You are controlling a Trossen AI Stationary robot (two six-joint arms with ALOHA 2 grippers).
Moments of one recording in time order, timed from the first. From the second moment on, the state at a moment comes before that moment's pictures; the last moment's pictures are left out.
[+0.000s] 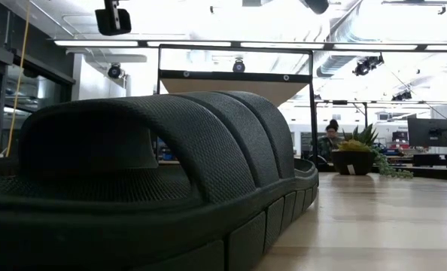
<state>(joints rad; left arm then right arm) 0.23 0.85 0.77 -0.13 0.39 -0.89 0.35 1.38 1.06 0.14 1.00 -1.31</state>
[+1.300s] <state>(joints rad) 0.23 0.74 0.77 -0.18 0.27 -0.31 0.39 1.33 1.06 0.00 1.17 -1.07</state>
